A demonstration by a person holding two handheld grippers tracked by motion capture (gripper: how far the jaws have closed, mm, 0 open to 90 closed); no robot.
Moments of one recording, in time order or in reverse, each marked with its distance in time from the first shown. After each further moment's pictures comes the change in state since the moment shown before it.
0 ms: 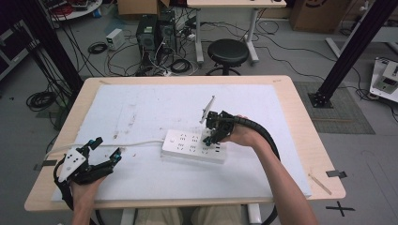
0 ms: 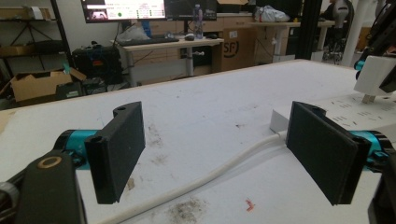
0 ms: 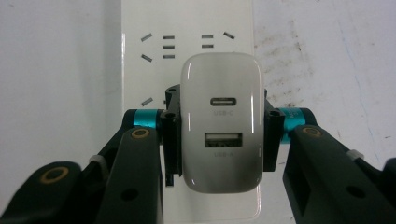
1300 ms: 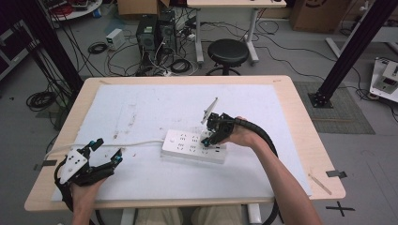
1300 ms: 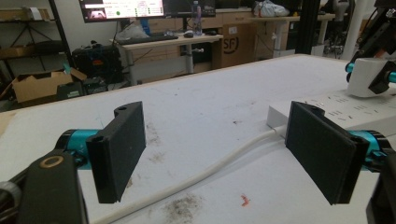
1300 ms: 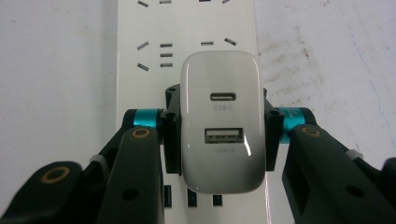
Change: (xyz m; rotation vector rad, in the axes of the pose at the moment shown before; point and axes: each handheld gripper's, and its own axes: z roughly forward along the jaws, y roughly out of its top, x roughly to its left) left arm -0.005 0.002 -0.003 0.013 0.002 0.018; right arm -0.006 -0.009 0.013 -0.078 0.036 0.033
